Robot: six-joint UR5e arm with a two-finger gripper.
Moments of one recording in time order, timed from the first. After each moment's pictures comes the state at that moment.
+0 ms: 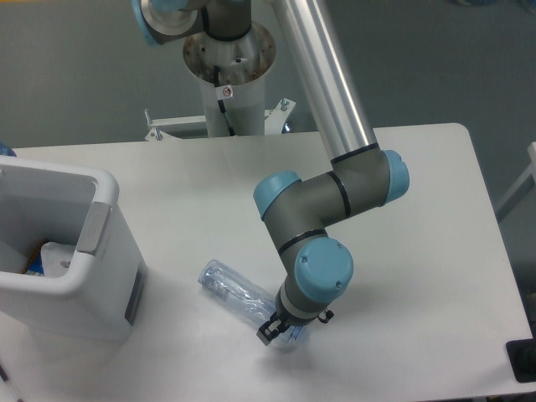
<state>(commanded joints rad) 2.38 -2.28 -1.32 -1.19 1.45 -0.34</state>
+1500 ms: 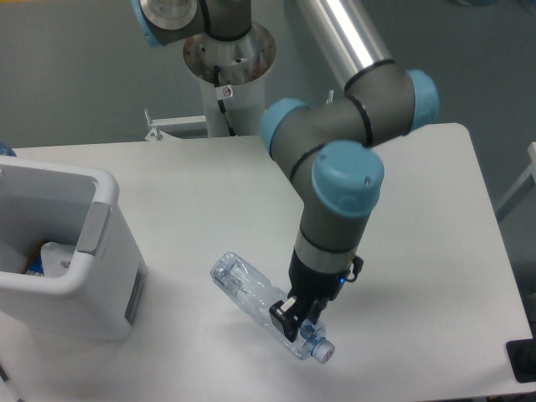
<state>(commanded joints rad) 2.41 -2.02 -1.24 -1.06 1.23 -0.31</state>
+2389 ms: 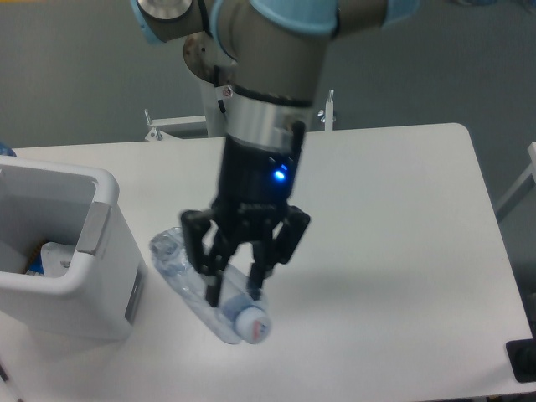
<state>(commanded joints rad) 2.28 -1.88 -1.13 -0.94 1.14 -0.20</state>
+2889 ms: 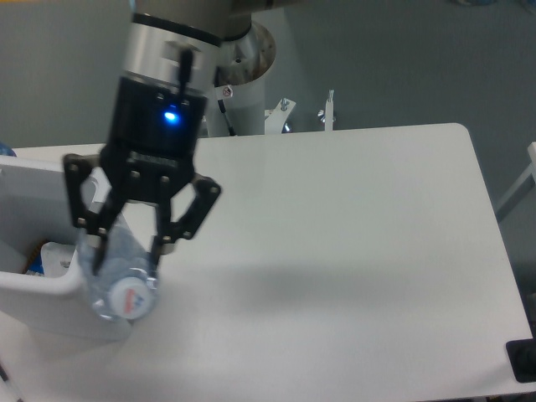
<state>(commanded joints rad) 2.17 -1.85 -1.14 -0.90 1.07 -0.15</state>
